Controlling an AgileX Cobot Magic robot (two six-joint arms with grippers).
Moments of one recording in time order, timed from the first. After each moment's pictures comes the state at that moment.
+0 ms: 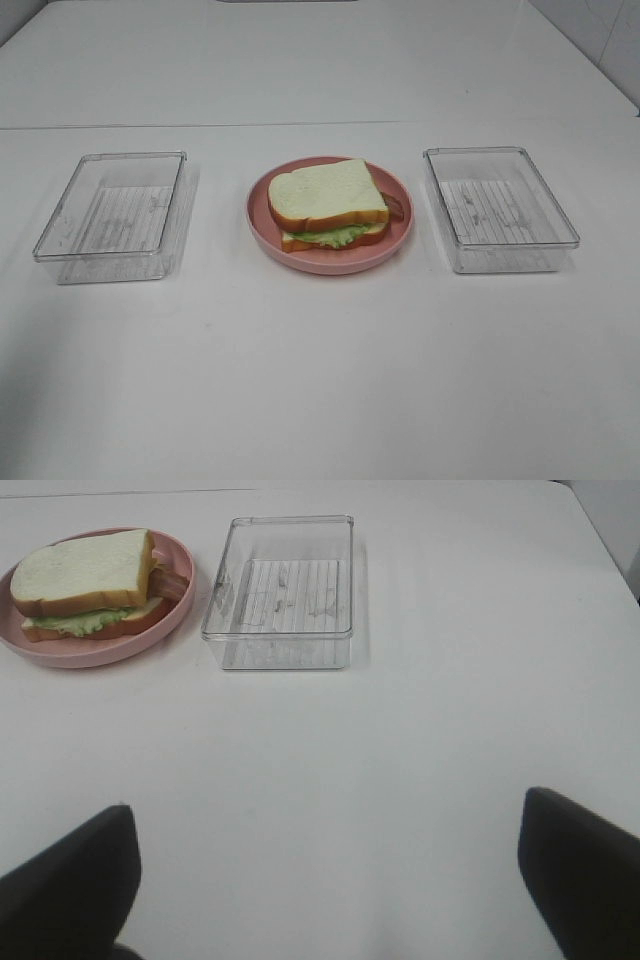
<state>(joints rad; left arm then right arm) -0.01 0.87 -0.76 -0.04 0.92 0.00 0.09 0.00 -0.46 0.00 1.11 0.04</state>
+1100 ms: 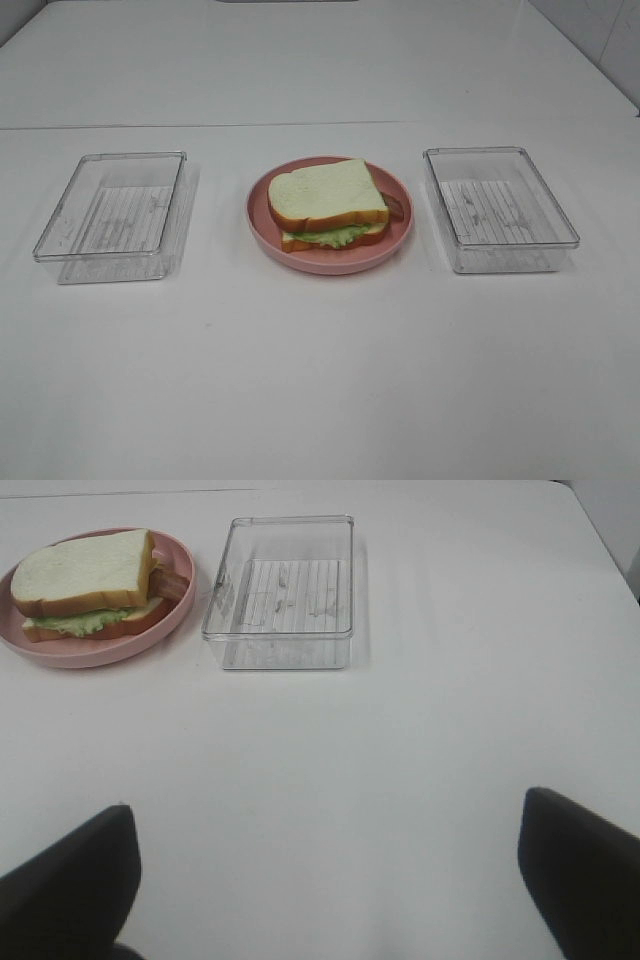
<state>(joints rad) -0.01 -0.01 -0.52 -0.08 1.08 0.05 0.09 0.00 -0.46 0.00 1.11 0.04</state>
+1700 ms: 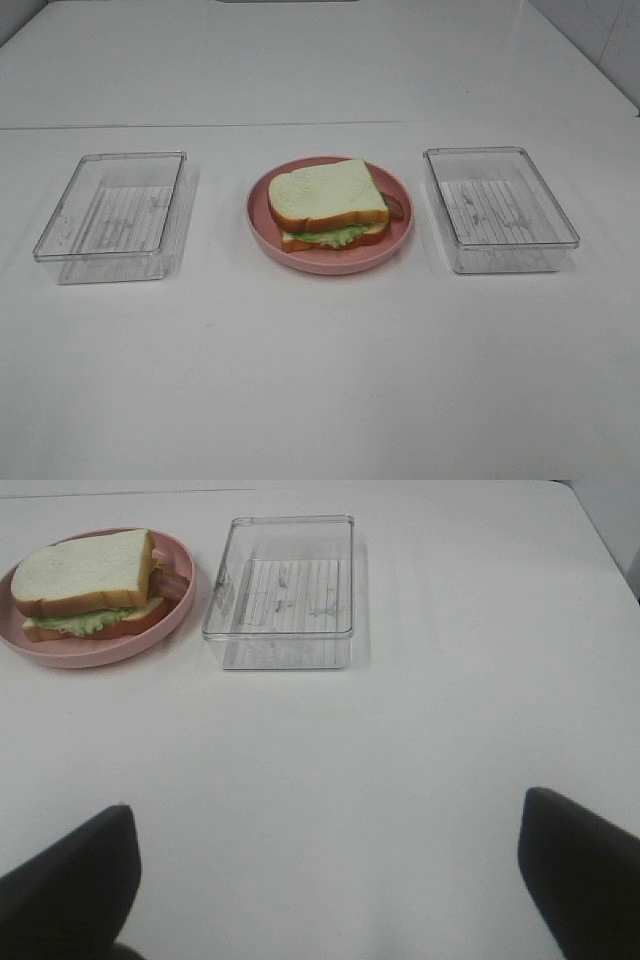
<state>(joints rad) -0.01 -0.01 -0.51 -0.07 1.08 0.04 0.09 0.00 -0.46 0.00 1.11 0.04</state>
